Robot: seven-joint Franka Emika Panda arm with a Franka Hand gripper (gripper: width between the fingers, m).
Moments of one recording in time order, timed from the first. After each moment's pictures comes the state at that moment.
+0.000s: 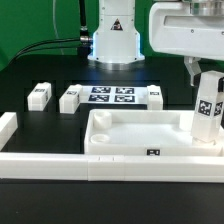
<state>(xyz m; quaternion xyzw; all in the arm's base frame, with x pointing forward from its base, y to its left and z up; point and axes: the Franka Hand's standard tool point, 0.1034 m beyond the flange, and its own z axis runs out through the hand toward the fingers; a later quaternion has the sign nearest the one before) 0.619 0.112 0.116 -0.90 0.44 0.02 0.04</state>
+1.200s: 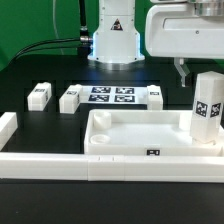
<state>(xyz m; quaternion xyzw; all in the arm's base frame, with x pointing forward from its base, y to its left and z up) 0.619 0.118 0.116 -0.97 0.23 0.00 0.05</state>
